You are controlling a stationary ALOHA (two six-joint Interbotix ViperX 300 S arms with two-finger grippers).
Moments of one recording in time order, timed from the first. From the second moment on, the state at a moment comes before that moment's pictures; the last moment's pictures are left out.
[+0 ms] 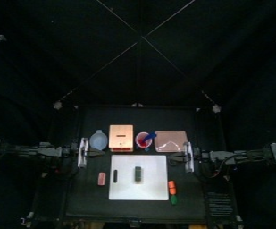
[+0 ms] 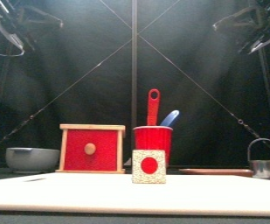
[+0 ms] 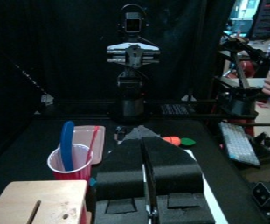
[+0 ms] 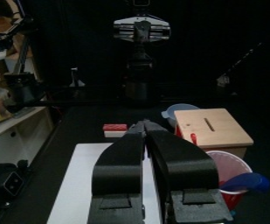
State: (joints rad) left arm 0.00 -0.96 1.17 0.00 -0.29 0.00; right arm 0.00 -0.97 1.17 0.00 -0.29 0.00
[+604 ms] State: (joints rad) left arm 0.04 -0.69 1.13 0.12 -0.39 0.00; right arm -0.19 -0.41 0.52 0.06 0.37 0.02
